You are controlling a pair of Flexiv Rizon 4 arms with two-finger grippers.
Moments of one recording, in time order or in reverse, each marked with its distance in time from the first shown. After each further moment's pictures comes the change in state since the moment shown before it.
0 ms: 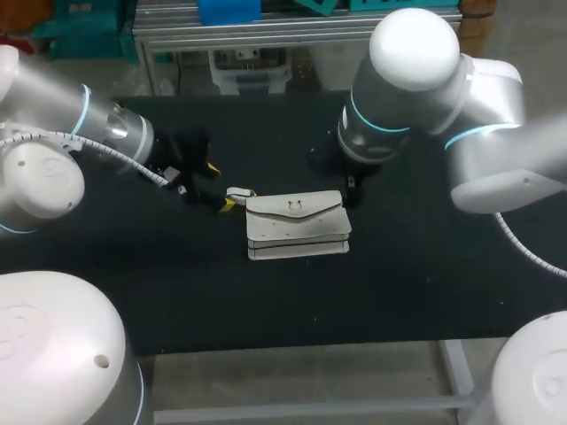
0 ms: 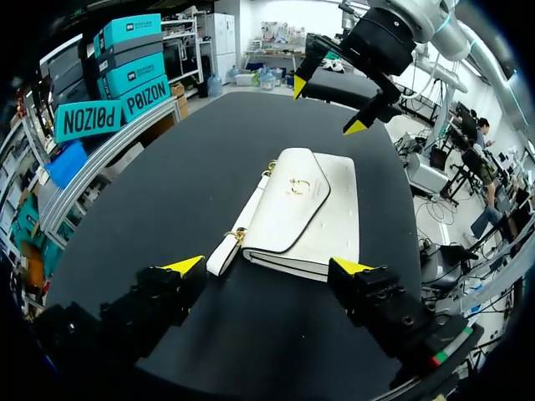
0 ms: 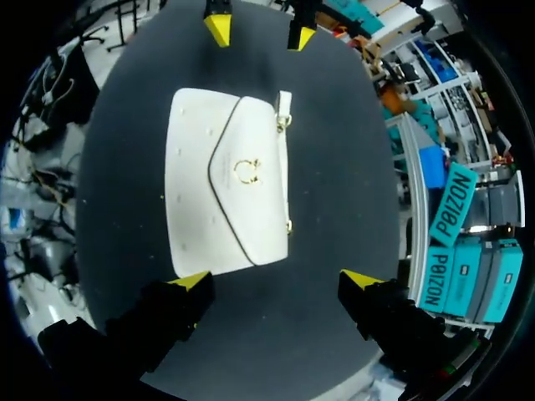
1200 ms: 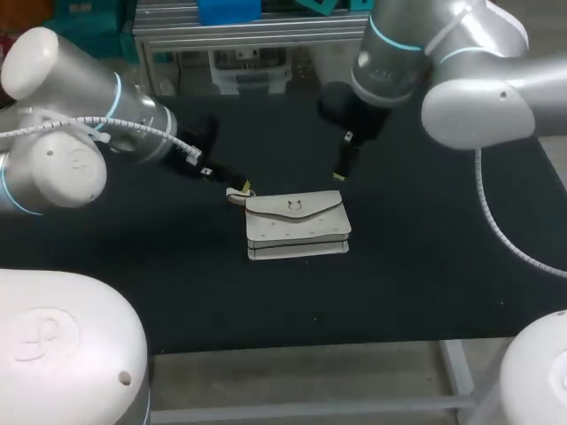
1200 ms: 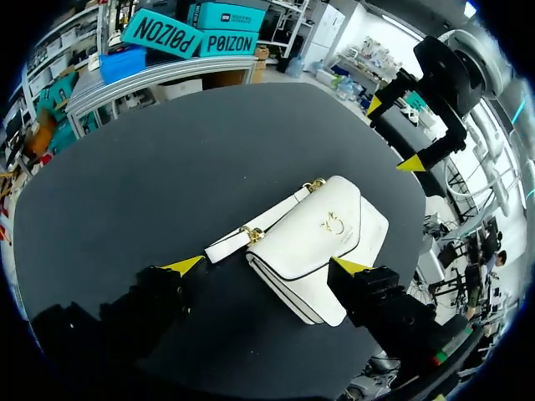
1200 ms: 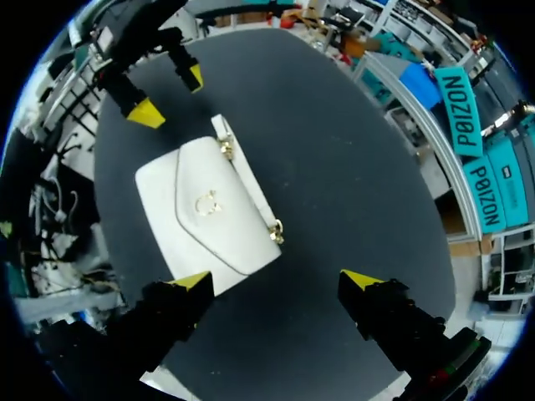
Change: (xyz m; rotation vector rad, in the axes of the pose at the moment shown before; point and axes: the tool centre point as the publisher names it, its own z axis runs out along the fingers) left arm -0.009 -0.014 0.013 -0.079 -0.094 -0.598; right arm -0.033 -0.008 -0.001 -0.018 0.293 0.507
